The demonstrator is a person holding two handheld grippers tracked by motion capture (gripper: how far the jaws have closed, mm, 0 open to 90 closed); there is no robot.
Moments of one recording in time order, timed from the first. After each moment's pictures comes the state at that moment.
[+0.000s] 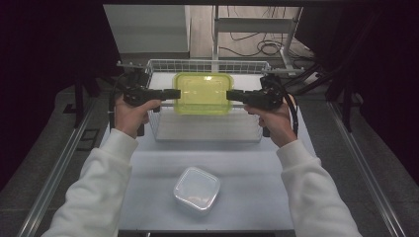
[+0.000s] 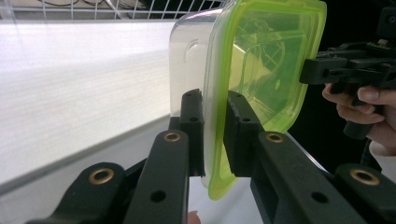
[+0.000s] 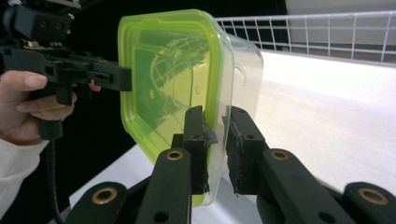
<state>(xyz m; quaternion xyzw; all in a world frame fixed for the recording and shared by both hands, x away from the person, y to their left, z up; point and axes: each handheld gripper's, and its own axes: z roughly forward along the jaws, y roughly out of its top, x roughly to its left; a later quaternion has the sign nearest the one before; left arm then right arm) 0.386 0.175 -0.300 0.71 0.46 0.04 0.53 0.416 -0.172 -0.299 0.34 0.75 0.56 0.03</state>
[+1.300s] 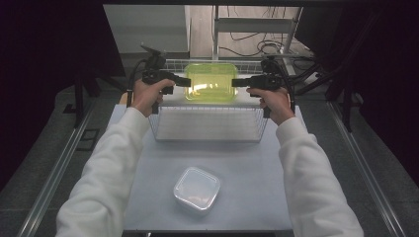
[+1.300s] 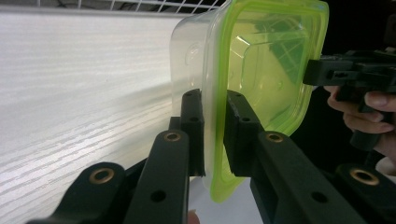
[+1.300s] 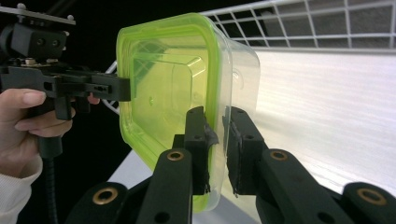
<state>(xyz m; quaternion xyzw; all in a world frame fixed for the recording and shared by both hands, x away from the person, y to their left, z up) 0.475 0.162 -0.318 0.70 0.51 -0.05 0.50 0.493 -0.181 -0.309 0.45 0.73 0.51 -0.04</state>
